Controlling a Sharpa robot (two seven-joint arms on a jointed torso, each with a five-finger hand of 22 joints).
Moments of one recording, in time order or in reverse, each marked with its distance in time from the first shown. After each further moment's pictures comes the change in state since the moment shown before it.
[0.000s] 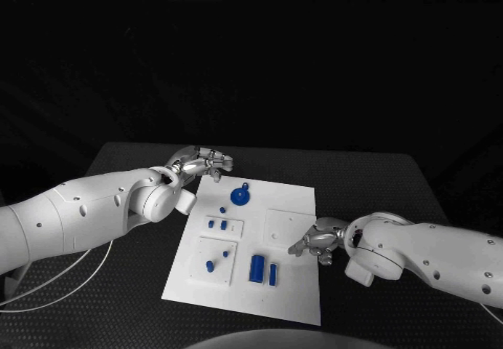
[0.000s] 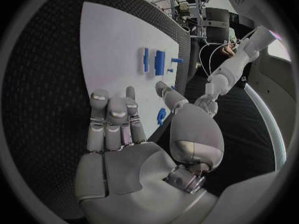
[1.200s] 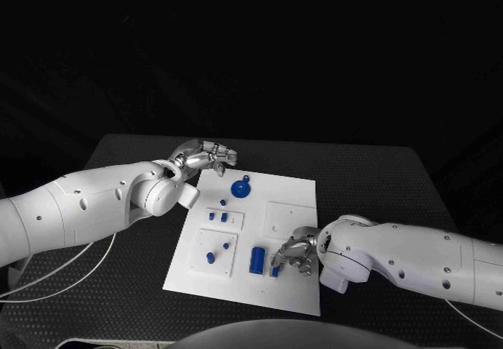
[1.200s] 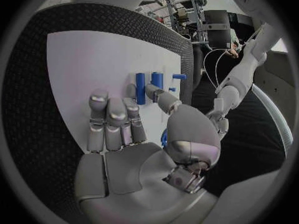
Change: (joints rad) left arm 0.000 -0.005 0.000 0.035 -0.010 0.001 -0.002; left_hand 0.000 0.000 0.000 0.000 0.000 0.002 0.002 -0.005 0.001 0.004 -0.001 -0.004 -0.001 0.000 0.000 0.000 -0.001 0.000 -0.002 0.002 0.000 0.000; right arm -0.028 0.151 -0.038 0.009 0.056 -0.017 -0.178; right_hand 0.022 0.091 0.140 -0.031 0.099 0.070 -0.013 0.024 0.013 0.059 -0.027 0.021 0.011 0.025 -0.014 0.015 -0.011 -0.003 0.031 0.004 0.016 0.003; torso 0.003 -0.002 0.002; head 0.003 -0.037
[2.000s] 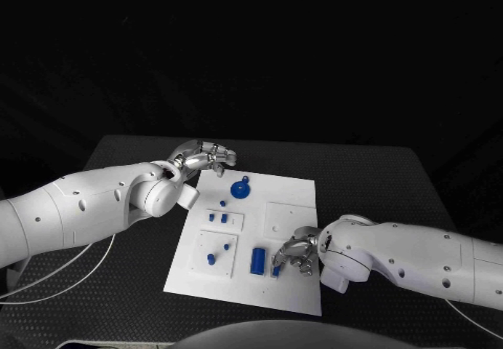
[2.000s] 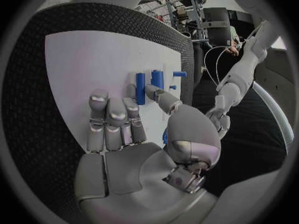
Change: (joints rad) left arm 0.000 -0.001 0.000 0.001 0.000 -0.002 0.002; left_hand 0.000 0.000 0.002 -0.002 0.000 0.002 -0.001 0.000 0.000 0.000 0.000 0.000 0.000 0.000 0.000 0.000 0.000 0.000 0.002 -0.002 0.000 0.000; right arm 0.001 -0.003 0.000 -0.005 0.017 -0.006 -0.005; right_hand 0.015 0.015 0.017 -0.001 0.051 -0.007 0.000 0.000 0.000 0.005 0.005 0.002 0.003 -0.001 0.001 0.000 -0.001 0.000 0.000 0.000 0.000 0.000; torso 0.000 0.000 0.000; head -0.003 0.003
